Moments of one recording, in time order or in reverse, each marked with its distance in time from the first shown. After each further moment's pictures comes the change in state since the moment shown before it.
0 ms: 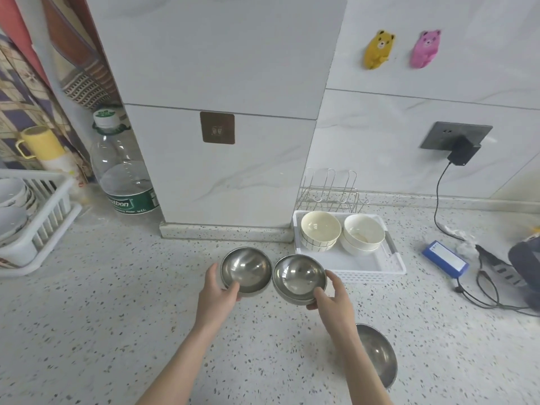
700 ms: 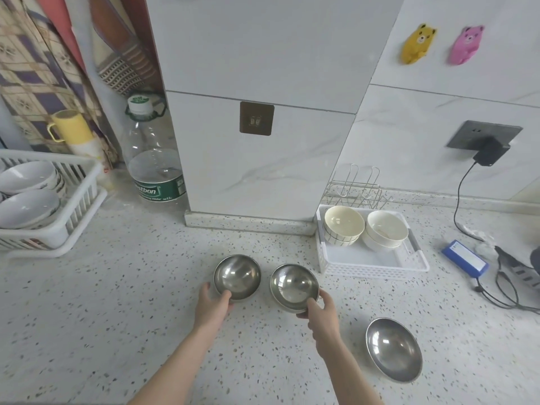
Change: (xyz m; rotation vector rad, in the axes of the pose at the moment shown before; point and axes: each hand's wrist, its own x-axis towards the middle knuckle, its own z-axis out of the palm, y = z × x) left_hand 0.009 -0.062 -0.047 -0.170 0.040 -0.322; right_hand -0.021 0.023 0.078 0.094 -0.053 0.233
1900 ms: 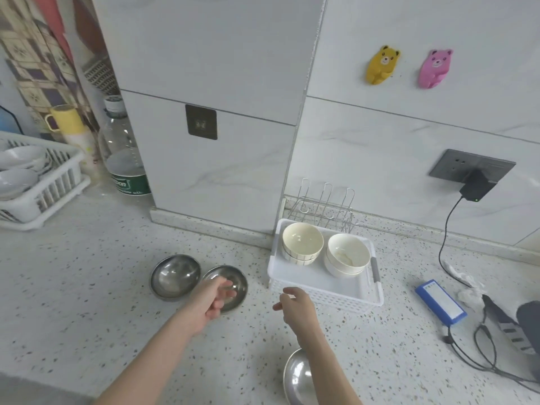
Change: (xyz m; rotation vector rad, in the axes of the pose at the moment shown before) left_hand -0.053 0.059 0.132 -0.333 -0.145 -0.093; right_hand 0.072 -0.041 -0.115 -0.274 -0.261 -0.207
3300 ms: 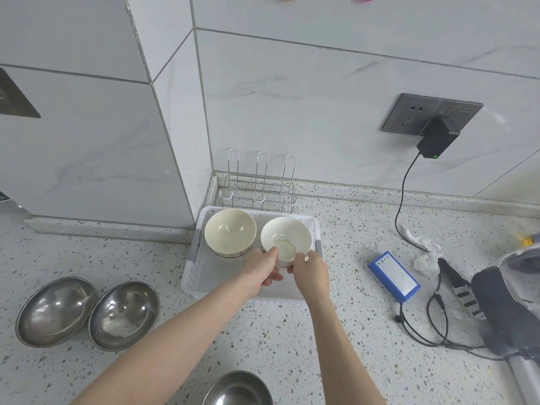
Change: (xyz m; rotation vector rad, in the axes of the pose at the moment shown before) left_hand 0.101 -0.001 0.273 0.425 -0.104 0.015; right_hand 0.126 0.023 -0.151 -0.222 0.324 0.055
